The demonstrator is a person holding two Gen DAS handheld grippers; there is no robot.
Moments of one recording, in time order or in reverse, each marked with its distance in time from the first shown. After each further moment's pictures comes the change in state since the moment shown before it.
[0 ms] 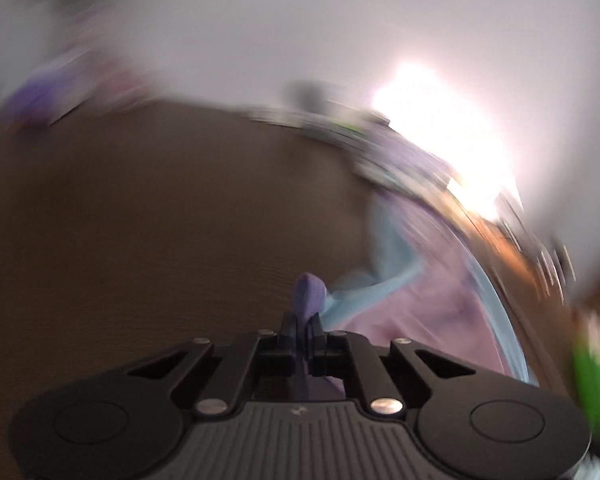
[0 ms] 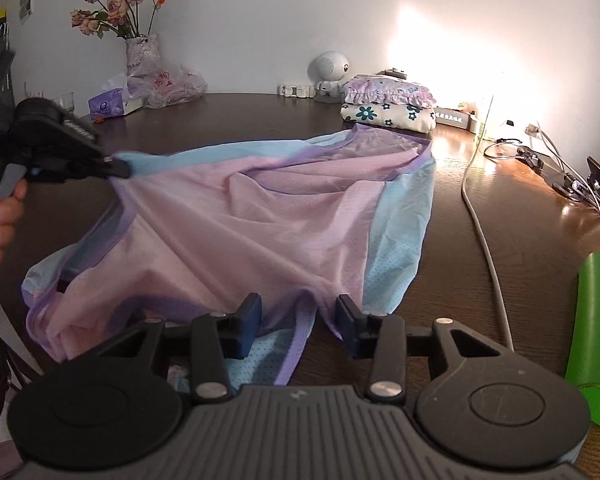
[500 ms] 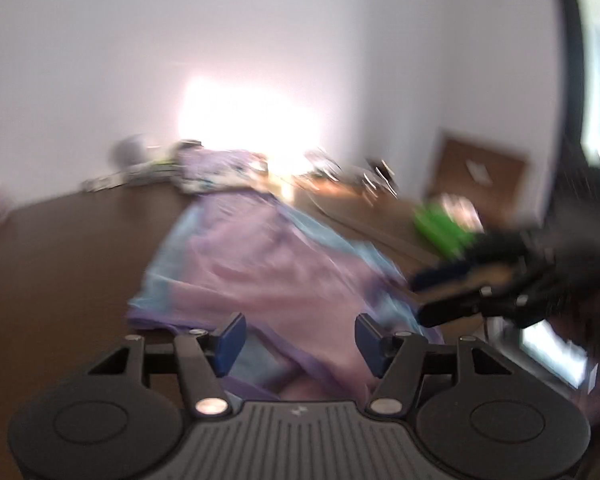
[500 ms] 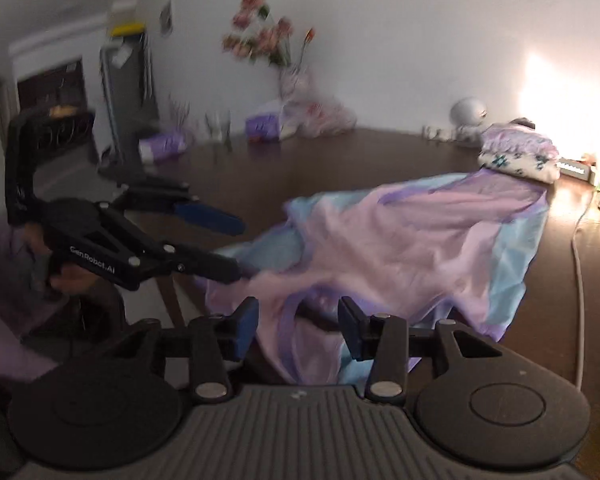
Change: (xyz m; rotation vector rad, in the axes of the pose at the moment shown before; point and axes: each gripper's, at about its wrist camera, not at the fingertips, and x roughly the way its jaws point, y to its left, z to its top) left arm -0.104 -0.039 -0.092 0.766 0.016 -0.470; right arm -0.064 0.012 -0.020 -0.185 -0.075 0.421
